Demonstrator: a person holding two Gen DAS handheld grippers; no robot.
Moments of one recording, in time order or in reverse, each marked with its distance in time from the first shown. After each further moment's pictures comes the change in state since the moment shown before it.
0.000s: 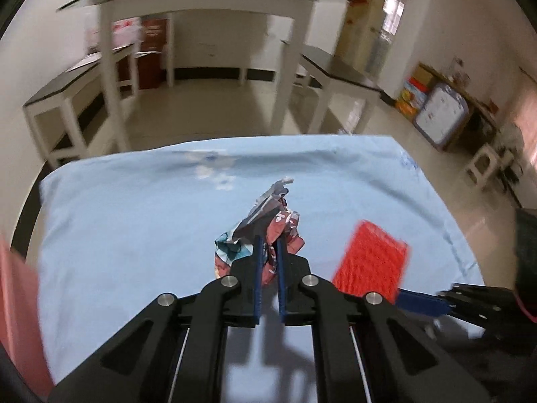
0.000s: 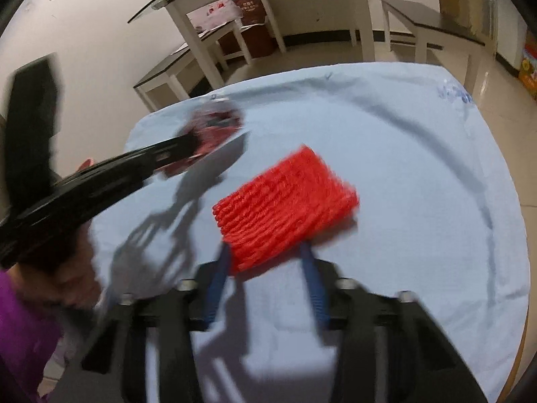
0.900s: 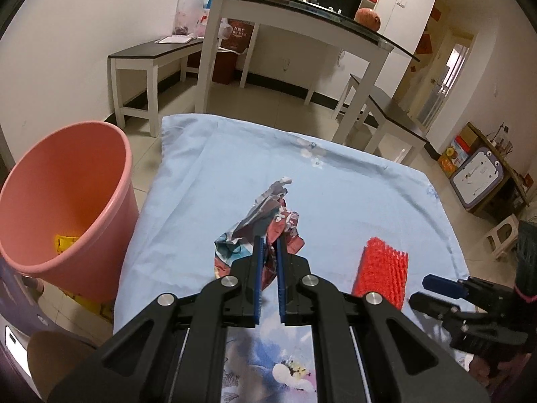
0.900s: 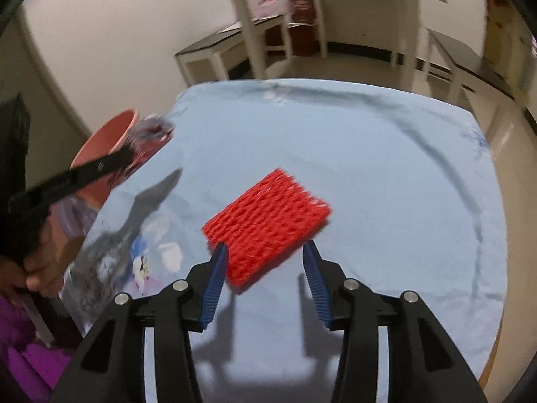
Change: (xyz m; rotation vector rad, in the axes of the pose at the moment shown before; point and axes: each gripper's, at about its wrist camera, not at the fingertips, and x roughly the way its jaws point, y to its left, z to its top) left arm -0.108 0.047 -0.067 -0.261 -0.088 0.137; right arm -0.034 0.035 -0.018 -0.190 0.028 0.022
